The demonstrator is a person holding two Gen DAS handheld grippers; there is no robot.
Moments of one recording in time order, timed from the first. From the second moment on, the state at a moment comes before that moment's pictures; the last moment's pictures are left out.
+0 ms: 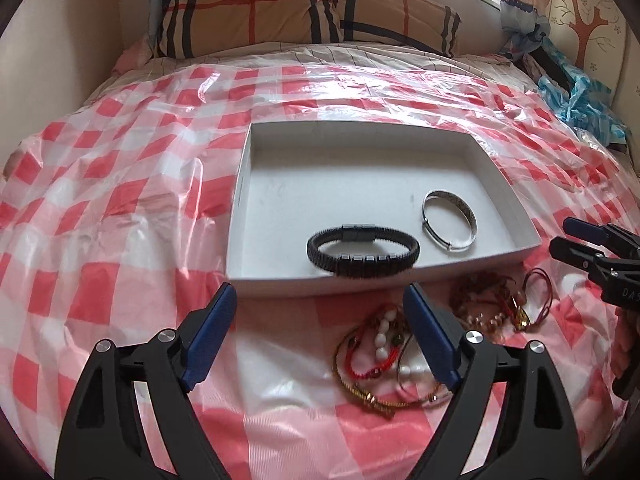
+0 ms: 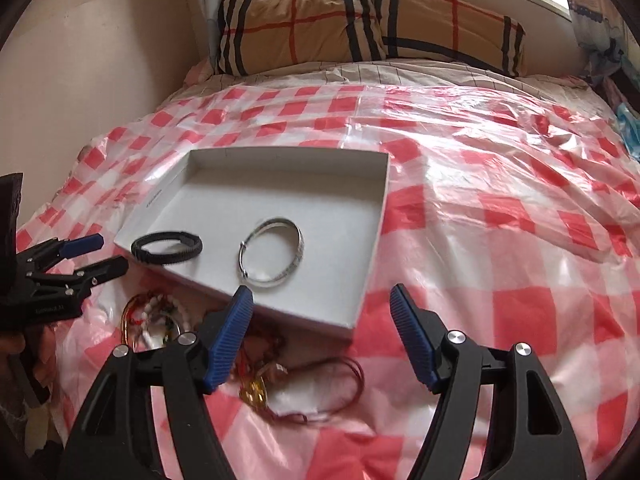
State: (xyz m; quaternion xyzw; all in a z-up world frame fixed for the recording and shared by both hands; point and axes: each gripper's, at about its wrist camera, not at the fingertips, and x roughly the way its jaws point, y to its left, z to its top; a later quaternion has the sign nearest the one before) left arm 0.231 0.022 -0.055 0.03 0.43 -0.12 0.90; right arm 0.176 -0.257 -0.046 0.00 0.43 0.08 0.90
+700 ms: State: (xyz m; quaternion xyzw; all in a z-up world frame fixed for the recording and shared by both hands) left arm 0.208 0.025 -0.070 0.05 0.45 -0.13 0.88; right arm 0.174 -0.258 -0.097 -0.04 0.49 0.07 0.87
